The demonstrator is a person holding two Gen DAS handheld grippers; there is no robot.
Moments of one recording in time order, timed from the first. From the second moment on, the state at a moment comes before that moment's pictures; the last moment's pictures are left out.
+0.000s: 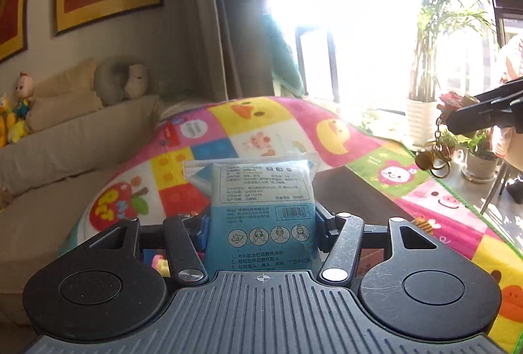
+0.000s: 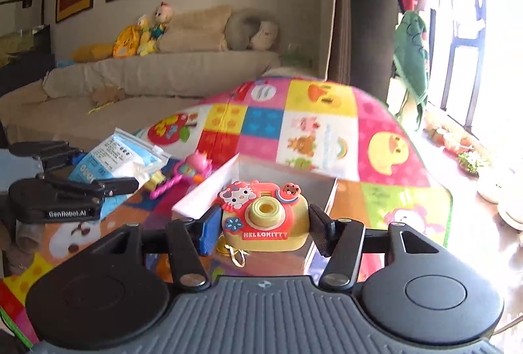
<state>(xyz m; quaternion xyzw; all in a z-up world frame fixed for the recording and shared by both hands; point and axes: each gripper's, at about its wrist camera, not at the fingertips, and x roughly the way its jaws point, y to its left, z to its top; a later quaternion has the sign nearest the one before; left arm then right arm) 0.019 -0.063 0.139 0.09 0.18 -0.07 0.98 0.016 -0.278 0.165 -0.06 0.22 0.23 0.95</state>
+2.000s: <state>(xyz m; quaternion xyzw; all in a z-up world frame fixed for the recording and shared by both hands) 0.004 0.092 0.018 -0.13 0.29 0.03 0.95 0.314 0.019 0.046 -0.06 0.45 0.20 0.87</state>
